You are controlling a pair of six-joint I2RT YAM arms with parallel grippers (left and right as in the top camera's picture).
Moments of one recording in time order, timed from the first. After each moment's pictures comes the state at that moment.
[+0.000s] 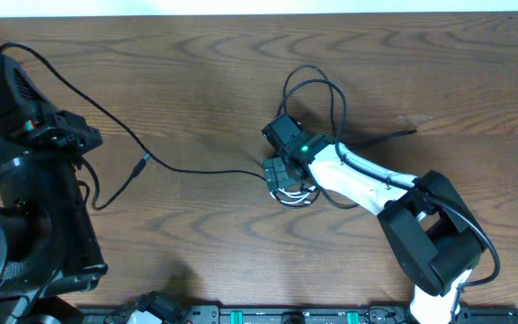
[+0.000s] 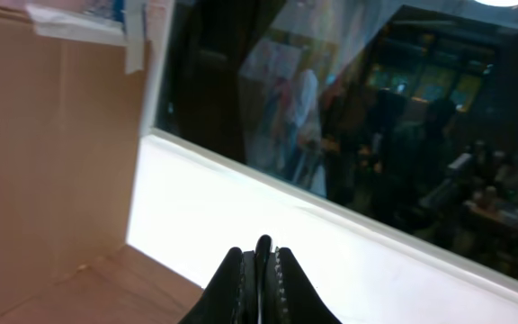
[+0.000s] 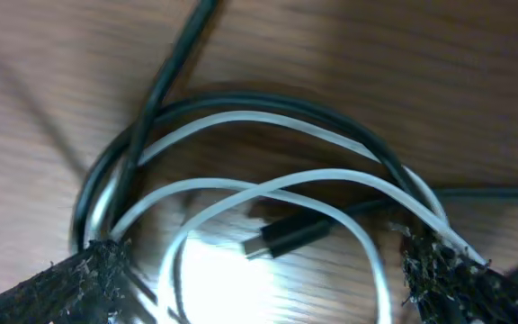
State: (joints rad) left arm -0.53 0.95 1.68 -0.57 -0.92 -0.17; right arm 0.69 1.96 1.23 -0.59 0.12 0.47
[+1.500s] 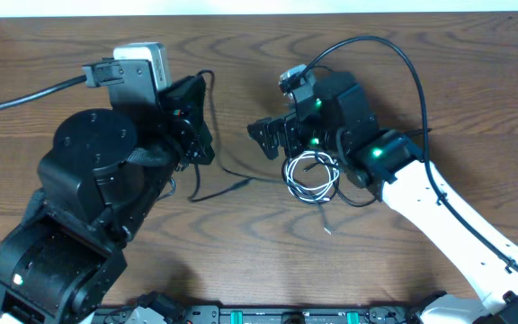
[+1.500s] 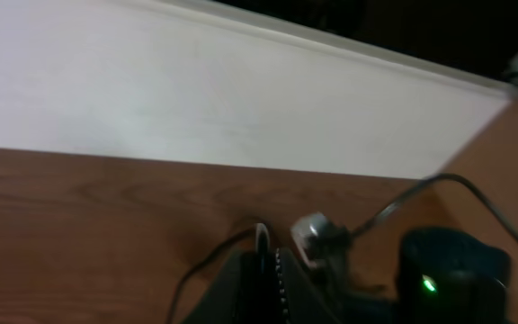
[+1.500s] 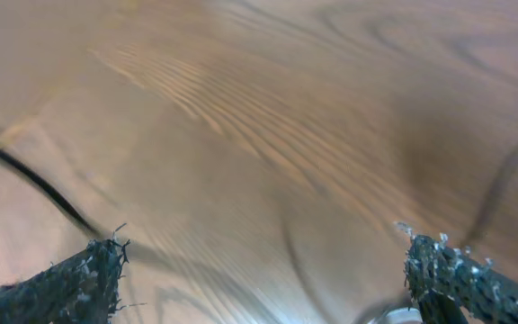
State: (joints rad) left arm -0.53 1.08 1.68 -0.89 -0.15 -0.44; right arm 0.59 1.50 1.23 -0.31 -0.35 0.25
